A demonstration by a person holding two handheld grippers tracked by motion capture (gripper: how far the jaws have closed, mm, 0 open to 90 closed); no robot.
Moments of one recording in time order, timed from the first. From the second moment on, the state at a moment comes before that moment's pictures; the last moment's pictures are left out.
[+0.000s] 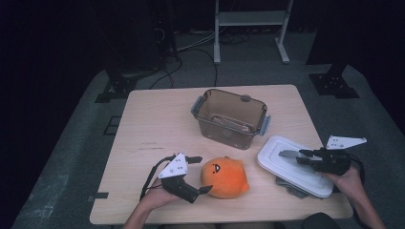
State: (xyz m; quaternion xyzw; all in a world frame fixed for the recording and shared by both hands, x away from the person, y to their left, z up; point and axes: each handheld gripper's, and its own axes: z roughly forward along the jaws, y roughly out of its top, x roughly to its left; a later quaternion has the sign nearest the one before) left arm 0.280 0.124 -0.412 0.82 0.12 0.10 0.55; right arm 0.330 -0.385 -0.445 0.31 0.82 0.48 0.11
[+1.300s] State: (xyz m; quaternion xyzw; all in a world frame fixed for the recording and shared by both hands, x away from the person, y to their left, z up) left arm 0.280 0.136 -0.411 0.82 0.13 0.11 0.55; right arm 0.354 -0.316 -0.337 0.22 0.81 0.53 0.10
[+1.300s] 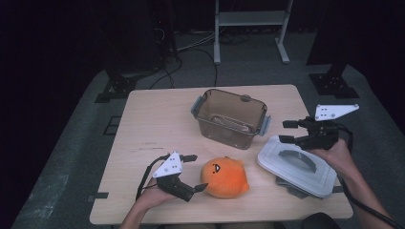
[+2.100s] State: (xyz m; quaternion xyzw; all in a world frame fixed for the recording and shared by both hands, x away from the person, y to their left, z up) left arm 0.280 0.140 -0.410 0.81 0.14 0.12 0.55; right arm 0.381 -0.239 -0.302 0.14 0.83 0.53 0.08
